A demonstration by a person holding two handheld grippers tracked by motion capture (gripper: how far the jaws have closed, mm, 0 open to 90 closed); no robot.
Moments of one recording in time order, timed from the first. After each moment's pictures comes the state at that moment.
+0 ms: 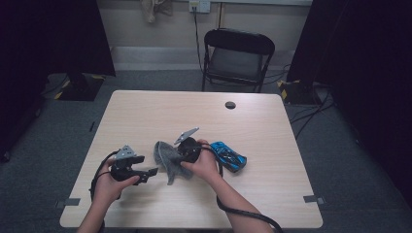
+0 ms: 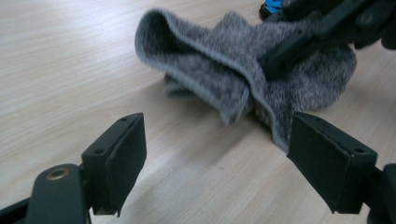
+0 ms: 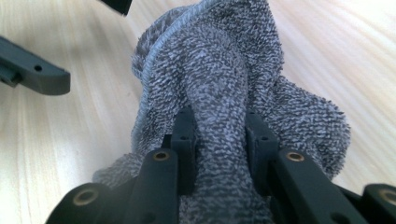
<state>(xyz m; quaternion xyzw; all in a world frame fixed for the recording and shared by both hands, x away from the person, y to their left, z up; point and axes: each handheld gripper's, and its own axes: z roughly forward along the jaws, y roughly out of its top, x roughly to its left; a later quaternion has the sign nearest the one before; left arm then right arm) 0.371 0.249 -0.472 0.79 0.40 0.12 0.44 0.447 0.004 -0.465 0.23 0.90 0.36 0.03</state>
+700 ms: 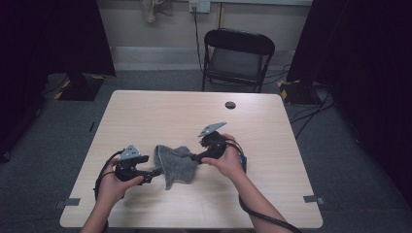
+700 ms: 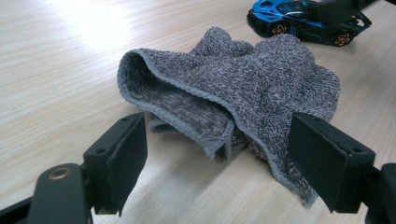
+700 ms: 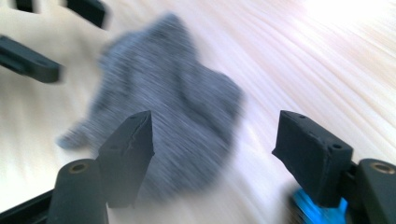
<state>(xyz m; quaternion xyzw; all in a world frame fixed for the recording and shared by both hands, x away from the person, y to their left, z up) 0.371 0.234 -0.471 0.80 0.39 0.11 0.45 0.447 -0.070 -0.432 0.27 0.88 0.38 0.07</state>
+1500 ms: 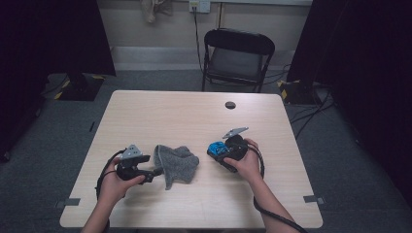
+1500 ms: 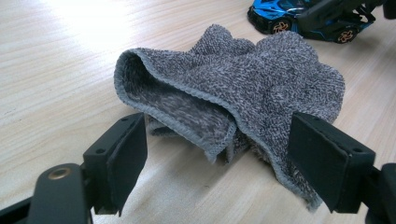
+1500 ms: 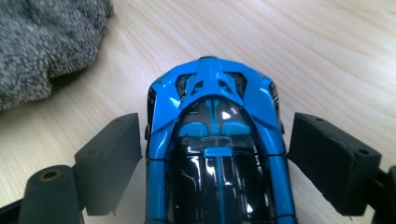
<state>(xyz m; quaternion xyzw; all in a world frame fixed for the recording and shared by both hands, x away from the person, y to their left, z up) 0.375 0.233 -0.473 0.80 0.39 0.11 0.44 0.468 -0.139 -0.482 0.35 0.87 0.33 0.11</state>
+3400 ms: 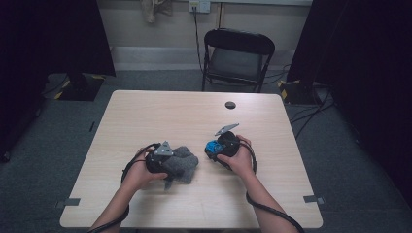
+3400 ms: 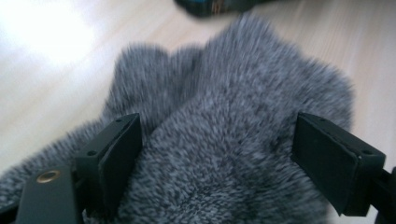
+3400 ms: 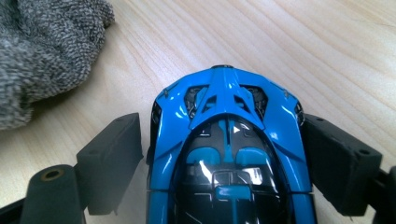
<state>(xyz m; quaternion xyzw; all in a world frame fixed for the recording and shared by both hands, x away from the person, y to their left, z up) 0.415 0.164 -0.488 0.89 0.24 0.09 0.37 0.487 -0.117 -0.488 0.33 0.88 0.32 0.09</state>
